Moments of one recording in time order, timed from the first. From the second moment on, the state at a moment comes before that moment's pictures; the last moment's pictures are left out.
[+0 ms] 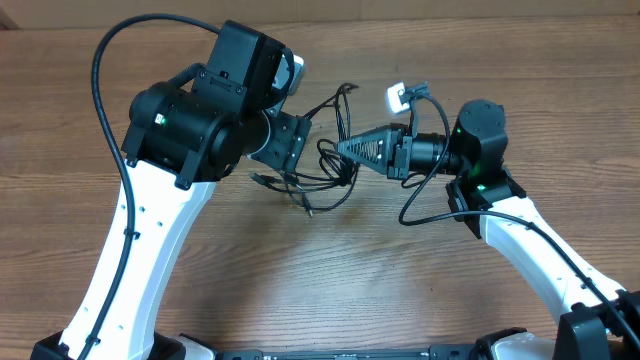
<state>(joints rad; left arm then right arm) -0.46 1.60 2.03 -1.47 -0.03 -0.05 0.28 1.45 0.85 0.58 -1.15 0.87</state>
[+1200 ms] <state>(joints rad) -0.46 1.71 2.03 -1.43 0.27 0.46 0.24 1.45 0.85 0.98 -1.20 1.71</state>
